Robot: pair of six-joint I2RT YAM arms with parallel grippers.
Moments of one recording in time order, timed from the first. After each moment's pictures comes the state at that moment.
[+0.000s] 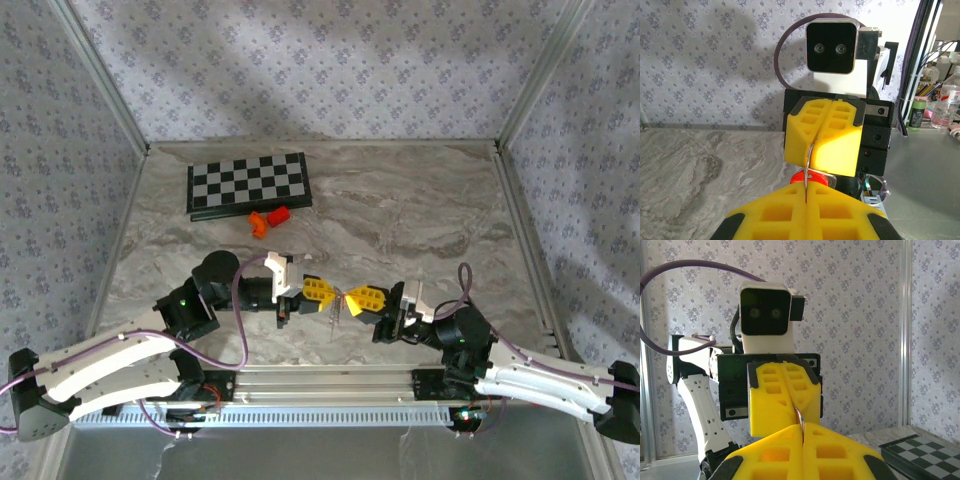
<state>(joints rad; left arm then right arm) -1.06 0.84 0.73 0.08 0.50 0.00 1.17 0.52 0.24 0.69 -0.10 0.06</state>
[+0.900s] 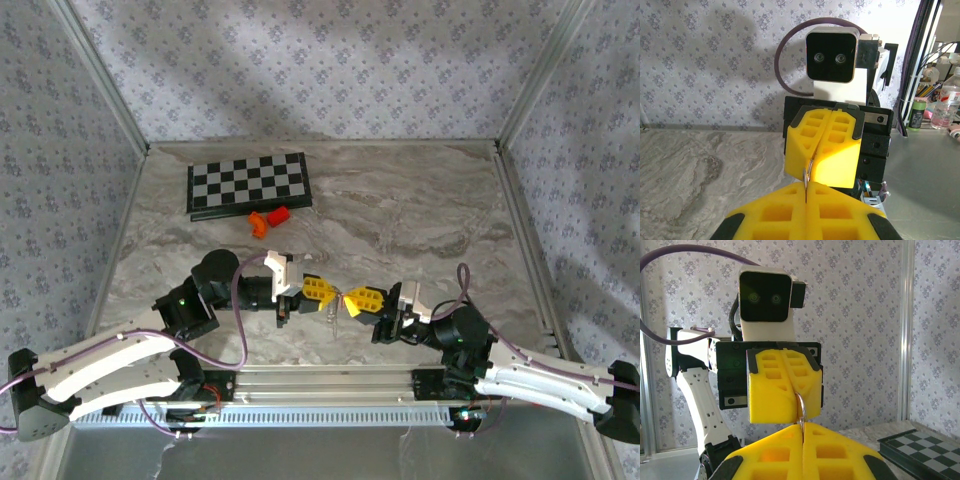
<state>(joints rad) -1.06 0.85 0.74 0.07 0.50 0.00 1.17 0.52 0.24 0.67 -0.10 0.05</state>
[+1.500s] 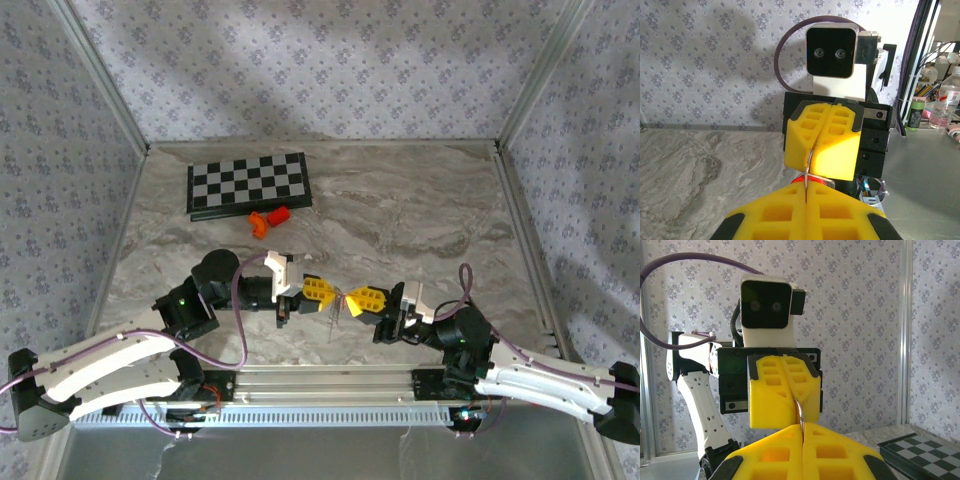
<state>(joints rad) -1.06 0.85 0.74 0.07 0.51 0.00 1.17 0.50 0.24 0.67 -0.10 0.05</state>
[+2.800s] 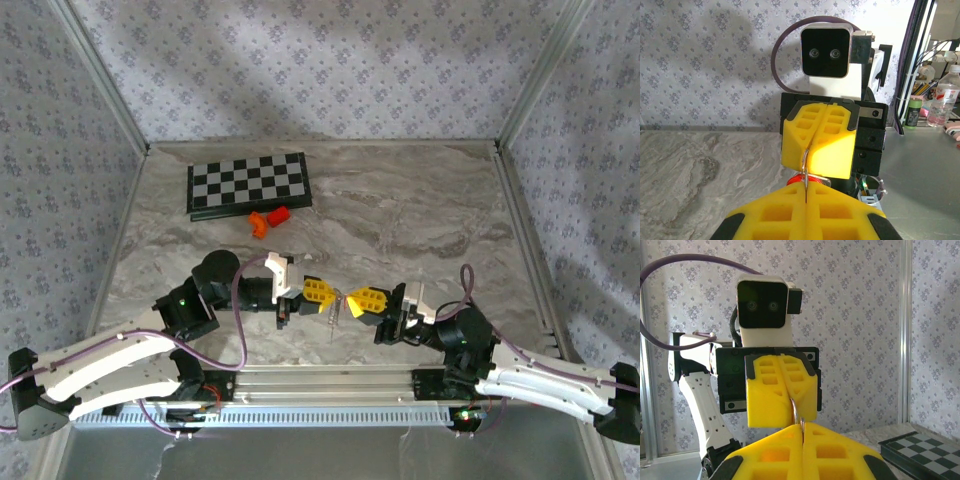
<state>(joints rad) -1.07 0.85 0.74 0.07 0.51 0.01 1.18 0.48 0.23 0.65 -0.09 0.06</state>
